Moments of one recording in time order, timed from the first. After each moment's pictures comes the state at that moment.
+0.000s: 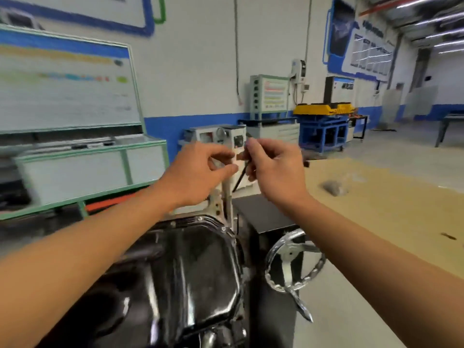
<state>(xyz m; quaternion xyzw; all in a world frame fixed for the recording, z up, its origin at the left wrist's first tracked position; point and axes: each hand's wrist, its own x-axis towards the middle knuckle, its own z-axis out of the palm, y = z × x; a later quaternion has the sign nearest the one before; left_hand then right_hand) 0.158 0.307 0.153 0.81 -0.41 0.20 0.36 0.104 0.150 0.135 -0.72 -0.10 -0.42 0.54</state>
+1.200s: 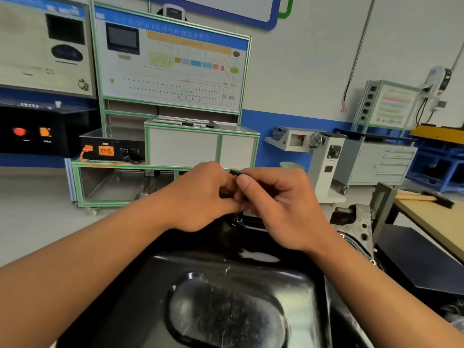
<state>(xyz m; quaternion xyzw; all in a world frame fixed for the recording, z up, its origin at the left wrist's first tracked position) 0.196 0.515 0.085 0.87 -0.30 0.11 0.37 0.199 0.337 0.075 -0.74 -0.43 -0.26 0.45</state>
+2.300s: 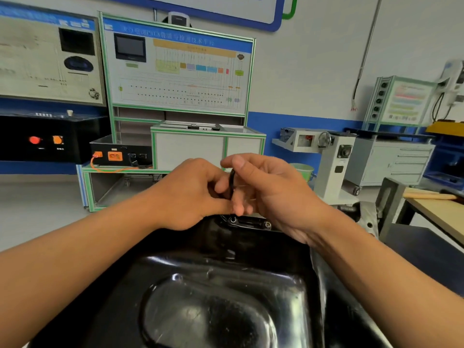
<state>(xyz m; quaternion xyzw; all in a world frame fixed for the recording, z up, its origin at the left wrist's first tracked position) 0.200 0.510 0.084 0.87 -0.26 0.15 0.39 0.210 0.337 0.086 -0.64 -0.35 0.07 0.68</state>
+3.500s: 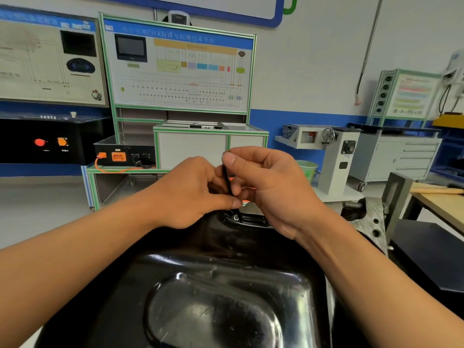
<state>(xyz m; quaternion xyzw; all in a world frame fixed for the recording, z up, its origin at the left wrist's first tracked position) 0.196 0.511 0.086 0.88 -0.26 0.14 0.37 0.208 0.349 0.085 -0.63 -0.29 -0.01 0.72</state>
